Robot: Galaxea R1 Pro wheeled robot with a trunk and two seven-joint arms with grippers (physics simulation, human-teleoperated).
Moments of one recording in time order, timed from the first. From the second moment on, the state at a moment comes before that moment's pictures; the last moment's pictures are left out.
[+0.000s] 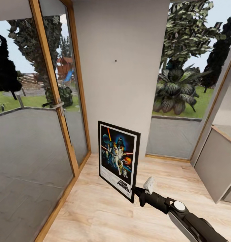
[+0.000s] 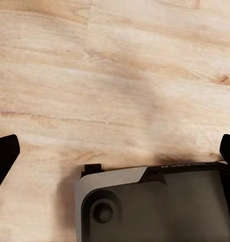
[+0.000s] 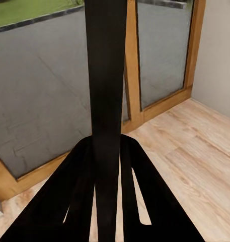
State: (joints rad) left arm 0.05 0.03 0.21 -0.64 -0.13 -0.01 -0.28; right arm -0.42 -0.33 0.64 -1.04 -0.48 -0.10 0.48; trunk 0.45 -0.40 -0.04
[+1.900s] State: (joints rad) left arm 0.05 0.04 0.21 -0.62 -0.13 -0.09 -0.28; right arm -0.42 -0.33 0.64 -1.04 -0.48 -0.10 0.48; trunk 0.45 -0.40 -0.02
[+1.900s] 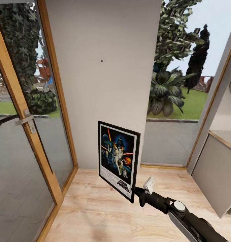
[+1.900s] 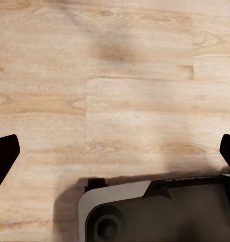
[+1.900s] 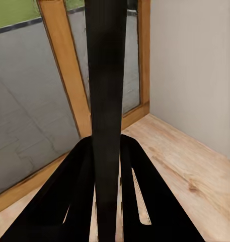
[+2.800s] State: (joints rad) left arm 0.05 0.04 0.21 -0.62 -0.13 -0.09 -0.28; right arm -0.42 -0.33 0.64 -1.04 -0.48 -0.10 0.48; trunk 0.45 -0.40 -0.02
